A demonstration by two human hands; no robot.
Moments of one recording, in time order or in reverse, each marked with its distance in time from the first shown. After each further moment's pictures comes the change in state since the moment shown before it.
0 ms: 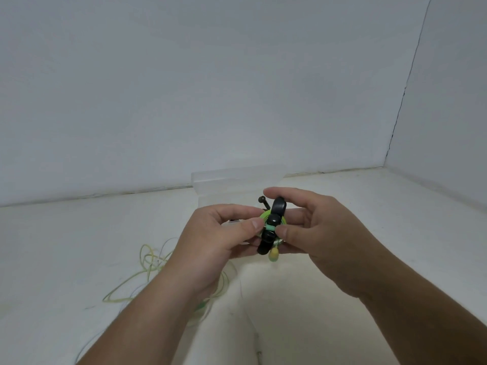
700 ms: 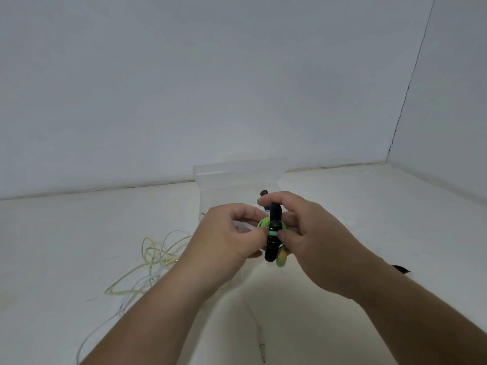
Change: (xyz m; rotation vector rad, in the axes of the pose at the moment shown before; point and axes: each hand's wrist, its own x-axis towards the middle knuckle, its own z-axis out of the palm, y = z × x) left_hand -0.001 -0.007 0.006 0.354 0.048 -0.018; right_hand 0.003 0.014 0.012 -0.389 -0.013 -0.053
